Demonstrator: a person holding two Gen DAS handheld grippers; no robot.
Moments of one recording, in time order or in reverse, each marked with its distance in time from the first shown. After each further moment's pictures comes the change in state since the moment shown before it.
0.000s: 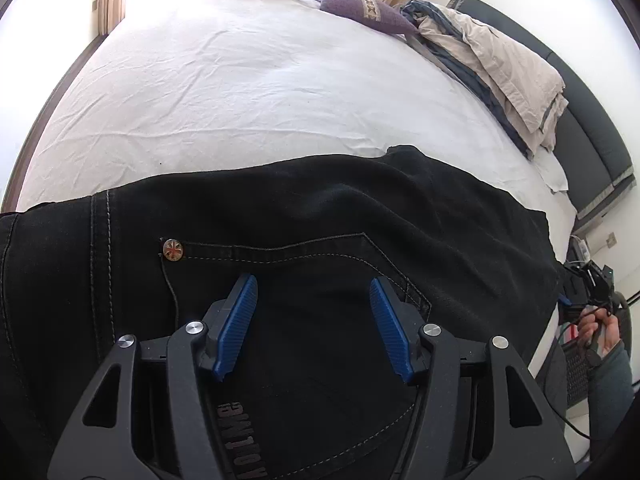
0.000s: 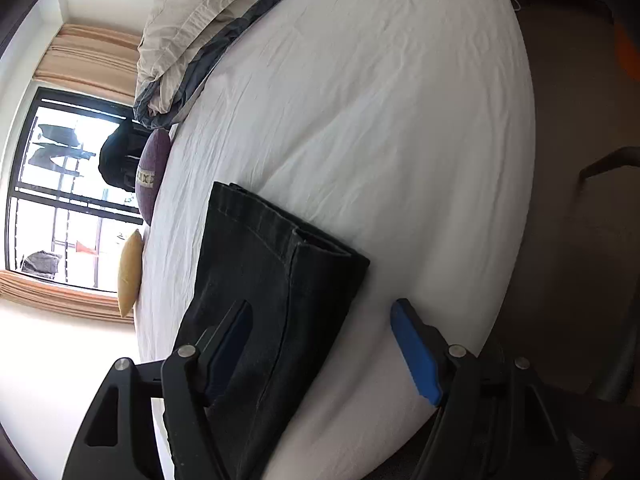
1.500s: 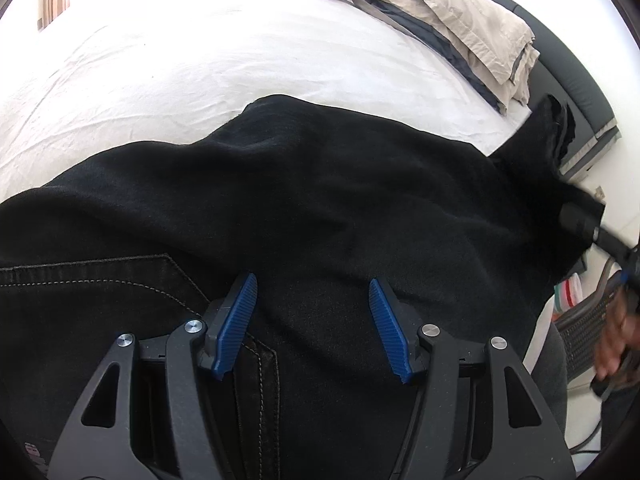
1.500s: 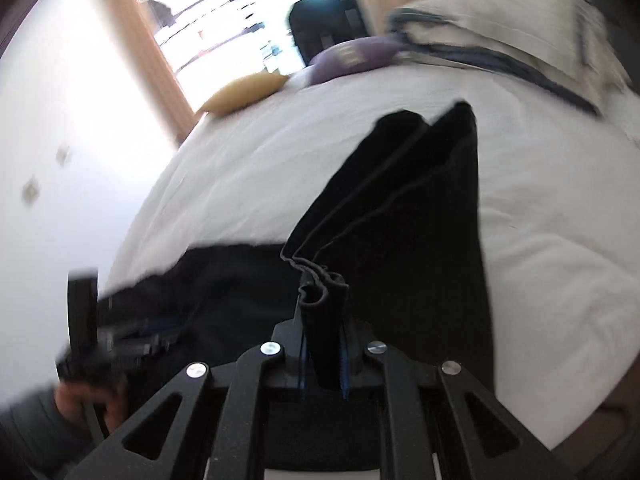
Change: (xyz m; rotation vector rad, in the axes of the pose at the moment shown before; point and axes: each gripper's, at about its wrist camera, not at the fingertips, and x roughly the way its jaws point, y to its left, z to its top) left arm 0.074 -0.087 0.005 0.118 0.087 -0.093; right arm 0.032 0.243 -0.236 -1.218 0.168 0.019
